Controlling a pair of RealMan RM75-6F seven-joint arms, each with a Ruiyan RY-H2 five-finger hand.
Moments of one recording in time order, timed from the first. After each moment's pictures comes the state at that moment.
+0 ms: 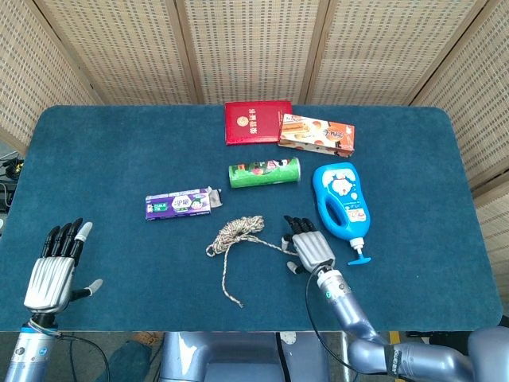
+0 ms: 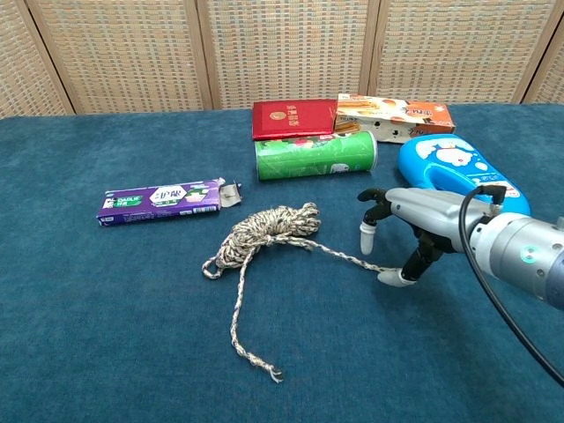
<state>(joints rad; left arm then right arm) -0.11 -1.27 -0.04 -1.81 1.48 1.48 0.37 0.65 -1.68 0.17 -1.54 -0.97 1.00 -0.50</state>
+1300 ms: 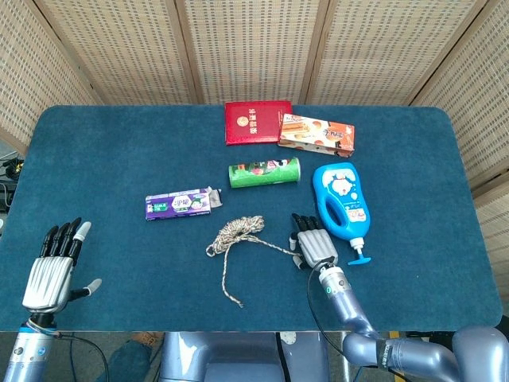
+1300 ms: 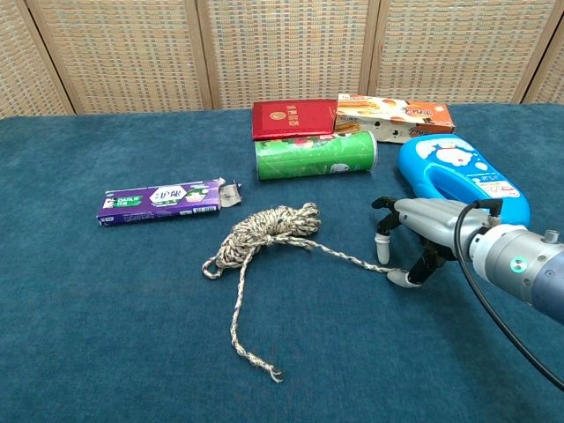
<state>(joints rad) -0.11 -1.27 -0.04 -1.81 1.48 1.48 0.37 0.66 -1.75 0.15 -1.39 -0.95 1.01 -0.49</state>
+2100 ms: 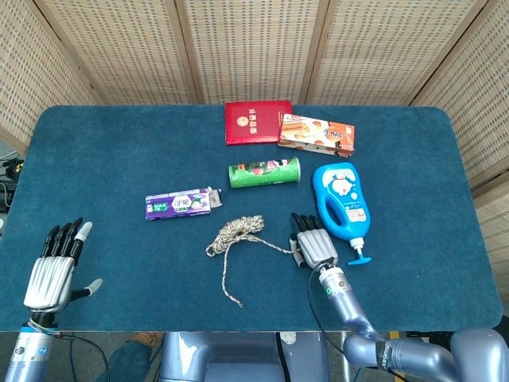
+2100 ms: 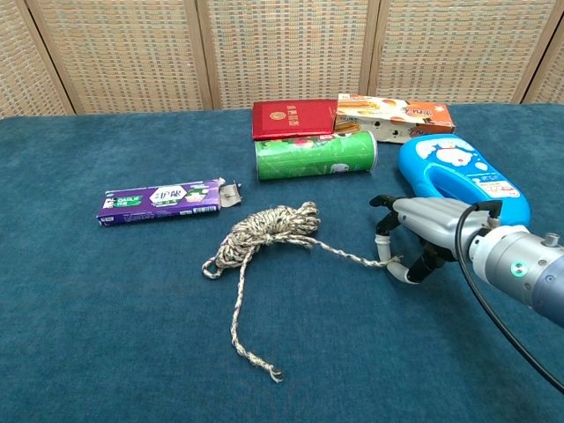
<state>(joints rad) -0.11 -1.27 -0.04 -1.81 1.48 1.48 0.37 0.65 -1.76 0.14 -1.37 -1.01 1.02 -0.47</state>
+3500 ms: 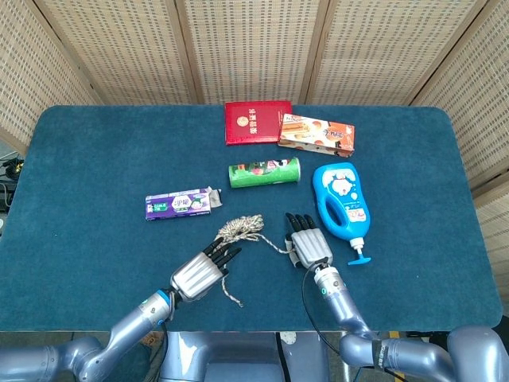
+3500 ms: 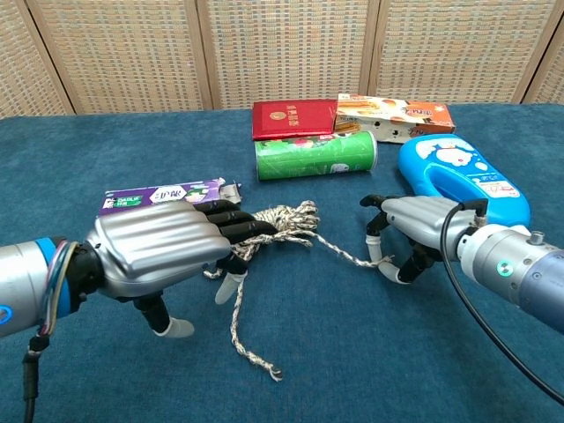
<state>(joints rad) -0.63 -1.57 -0.09 -1.70 1.37 0.81 0.83 0.67 -1.77 0.16 -1.38 -0.98 1.01 -0.55</state>
